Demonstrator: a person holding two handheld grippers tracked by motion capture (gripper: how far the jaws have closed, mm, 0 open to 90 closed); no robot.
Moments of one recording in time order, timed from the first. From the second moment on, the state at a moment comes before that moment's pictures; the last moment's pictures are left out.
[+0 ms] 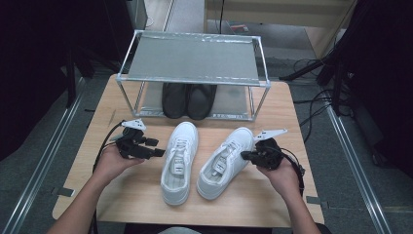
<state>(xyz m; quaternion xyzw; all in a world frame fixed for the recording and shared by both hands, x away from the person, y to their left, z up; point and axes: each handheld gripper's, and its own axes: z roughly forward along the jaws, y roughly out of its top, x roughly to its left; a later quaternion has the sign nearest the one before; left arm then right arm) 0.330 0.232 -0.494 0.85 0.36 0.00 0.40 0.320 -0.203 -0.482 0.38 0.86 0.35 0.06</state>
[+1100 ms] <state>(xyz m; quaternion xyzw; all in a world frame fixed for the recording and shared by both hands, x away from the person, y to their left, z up) 0.309 0.237 -0.501 0.85 0.36 0.00 0.38 0.358 -0.167 -0.487 0.34 0.86 0.37 0.04</state>
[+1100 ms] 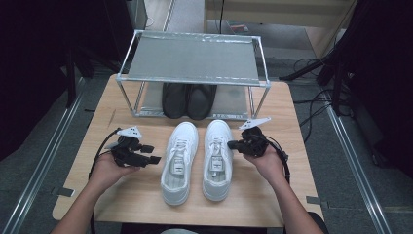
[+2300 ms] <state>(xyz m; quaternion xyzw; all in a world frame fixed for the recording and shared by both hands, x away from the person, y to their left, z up) 0.303 0.206 -0.514 0.86 0.33 -0.03 0.38 0.368 -0.154 -0.488 0.33 0.87 0.37 0.04</state>
